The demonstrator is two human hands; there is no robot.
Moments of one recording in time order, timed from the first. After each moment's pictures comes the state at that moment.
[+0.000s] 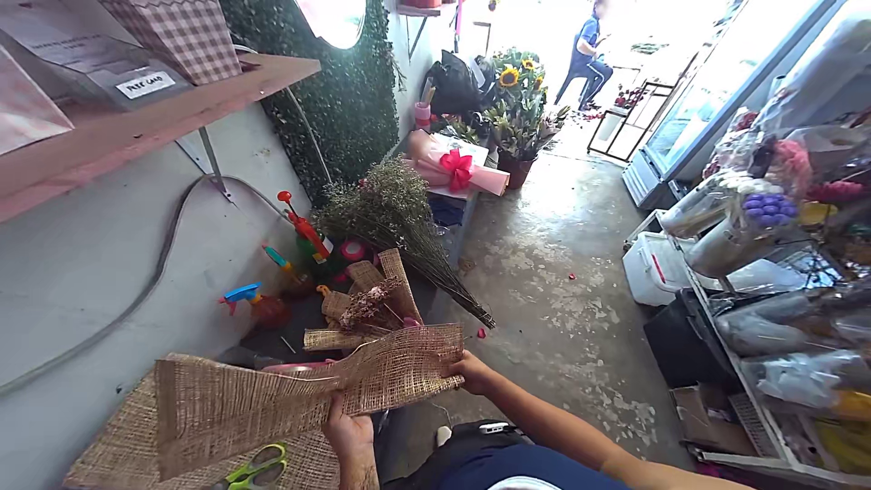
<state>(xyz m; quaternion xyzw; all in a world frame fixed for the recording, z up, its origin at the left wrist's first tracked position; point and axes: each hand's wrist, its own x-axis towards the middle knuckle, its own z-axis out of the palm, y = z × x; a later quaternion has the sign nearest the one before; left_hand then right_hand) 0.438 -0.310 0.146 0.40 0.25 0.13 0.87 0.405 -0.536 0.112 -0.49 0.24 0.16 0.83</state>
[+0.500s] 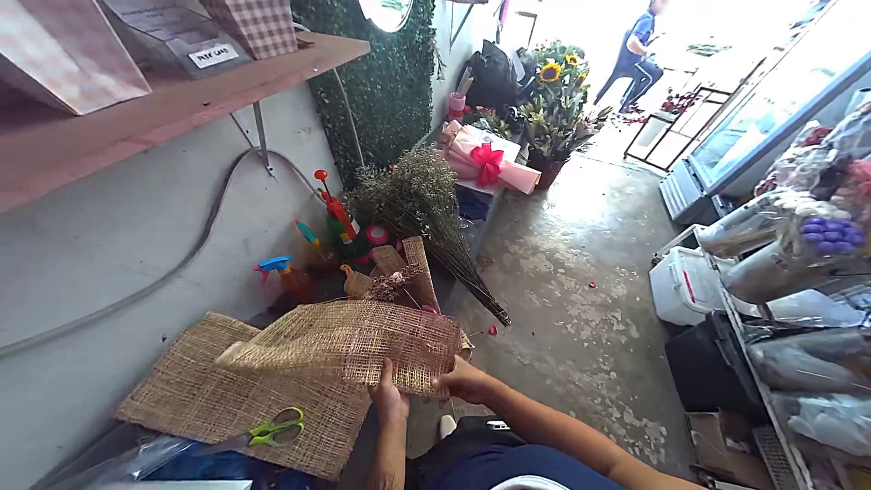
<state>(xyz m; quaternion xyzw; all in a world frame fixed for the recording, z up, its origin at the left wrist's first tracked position) 0.429 -0.342 0.134 0.47 0.30 0.03 0.83 0.400 -0.491 0.134 -0.49 0.12 0.26 0.82</state>
